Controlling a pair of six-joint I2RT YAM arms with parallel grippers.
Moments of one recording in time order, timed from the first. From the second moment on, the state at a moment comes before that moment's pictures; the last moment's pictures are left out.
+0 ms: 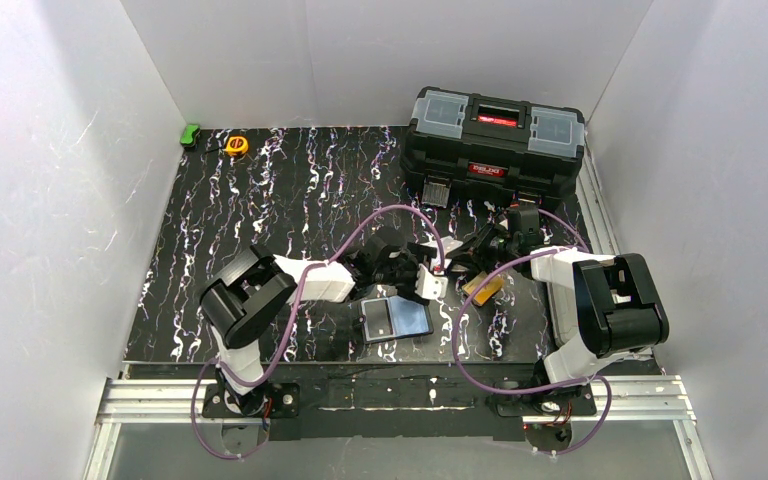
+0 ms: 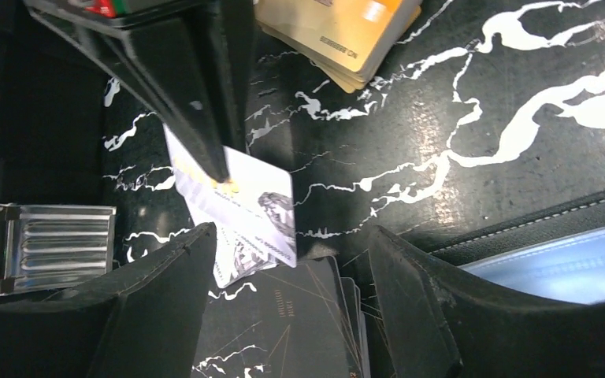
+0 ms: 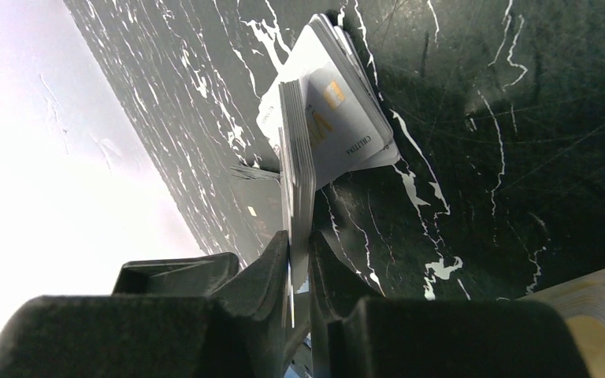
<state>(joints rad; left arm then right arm) -0.87 1.79 0.89 0.36 0.43 0.94 0.19 1.56 0.64 0.11 -0.57 1.02</state>
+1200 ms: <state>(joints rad) -0.88 1.83 0.92 0.38 0.35 0.97 0.19 1.56 0.65 0.12 -0.58 1.02</state>
